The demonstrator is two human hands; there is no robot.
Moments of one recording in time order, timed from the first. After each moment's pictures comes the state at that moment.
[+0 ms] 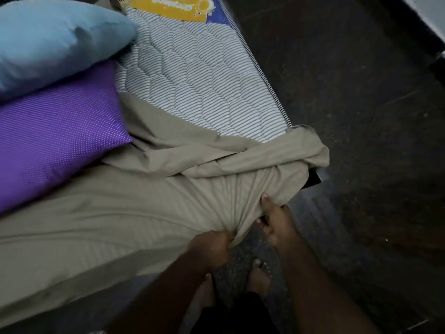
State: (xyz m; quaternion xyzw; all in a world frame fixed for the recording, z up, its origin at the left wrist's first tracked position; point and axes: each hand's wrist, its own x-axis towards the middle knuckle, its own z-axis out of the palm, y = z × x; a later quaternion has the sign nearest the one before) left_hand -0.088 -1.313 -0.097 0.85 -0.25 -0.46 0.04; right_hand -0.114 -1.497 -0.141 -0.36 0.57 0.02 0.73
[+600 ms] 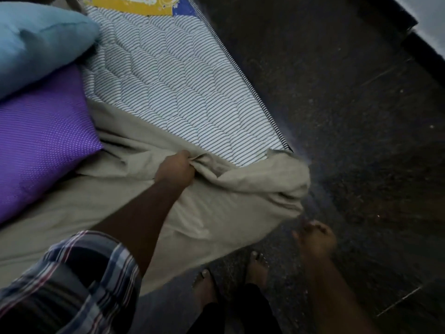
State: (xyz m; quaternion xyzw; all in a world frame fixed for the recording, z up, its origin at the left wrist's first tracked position) left_hand 0.067 -1.358 -0.087 0.96 -0.10 -0.26 0.10; right_hand -0.209 -1.560 -0.132 -0.43 0.70 -0.09 0.57
